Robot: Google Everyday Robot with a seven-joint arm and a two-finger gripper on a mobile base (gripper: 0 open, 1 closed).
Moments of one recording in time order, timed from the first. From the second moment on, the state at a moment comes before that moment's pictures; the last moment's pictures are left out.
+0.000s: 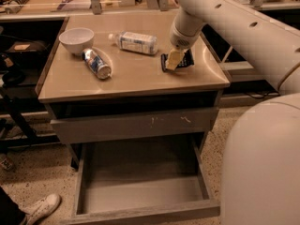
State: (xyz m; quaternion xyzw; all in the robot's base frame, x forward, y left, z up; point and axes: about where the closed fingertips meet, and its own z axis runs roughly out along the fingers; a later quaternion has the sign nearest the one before) arm 0.753 -0.099 0.843 -0.64 0.73 -0.08 0.23
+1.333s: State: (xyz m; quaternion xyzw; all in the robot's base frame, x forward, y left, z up) arm 0.755 -0.093 0.826 -0.63 0.74 -0.06 0.23
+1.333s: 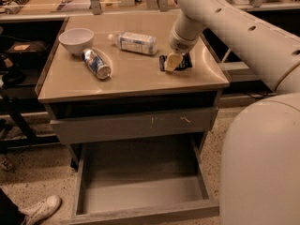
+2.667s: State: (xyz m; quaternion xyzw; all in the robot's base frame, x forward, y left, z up) arm 0.754 -0.088 0.838 -0.64 0.73 -0.07 0.23
